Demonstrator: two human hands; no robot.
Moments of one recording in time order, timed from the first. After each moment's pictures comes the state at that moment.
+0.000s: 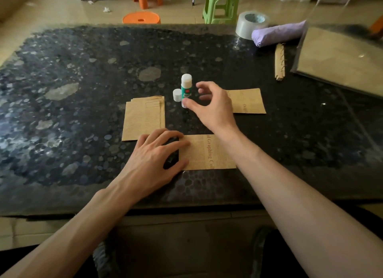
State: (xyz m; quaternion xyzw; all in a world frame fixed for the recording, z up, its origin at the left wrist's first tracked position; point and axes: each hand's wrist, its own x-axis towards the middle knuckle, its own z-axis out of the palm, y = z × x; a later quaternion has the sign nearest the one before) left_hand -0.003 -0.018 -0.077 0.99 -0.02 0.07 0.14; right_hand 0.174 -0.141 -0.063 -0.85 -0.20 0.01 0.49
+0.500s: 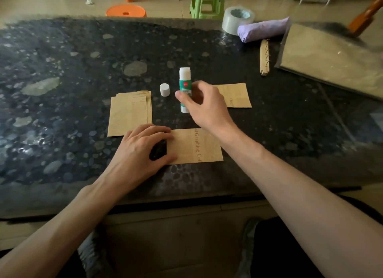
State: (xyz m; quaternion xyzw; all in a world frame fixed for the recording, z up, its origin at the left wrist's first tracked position) left_hand 0.004 -0.016 -0.076 0.98 -0.01 0.08 0.20; right_hand 0.156 -0.165 -0.040 -0.84 -0.21 0.07 0.49
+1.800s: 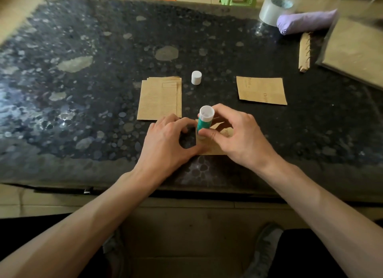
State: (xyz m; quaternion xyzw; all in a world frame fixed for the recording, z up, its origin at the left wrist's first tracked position) left_hand -0.005 -0.031 -0.081 0.95 0.12 0.13 0.26; right_hand 0.100 -0.198 -0.048 -0.84 -0.40 0.09 0.37
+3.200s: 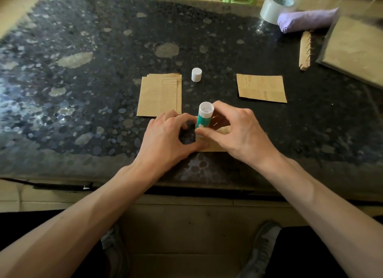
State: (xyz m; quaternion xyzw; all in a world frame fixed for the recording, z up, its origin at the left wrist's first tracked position) left_hand -0.003 -0.028 -0.082 0.95 0.10 0.12 0.26; right_hand 0.100 -0.197 -0.048 -0.84 -0.43 0.05 0.32
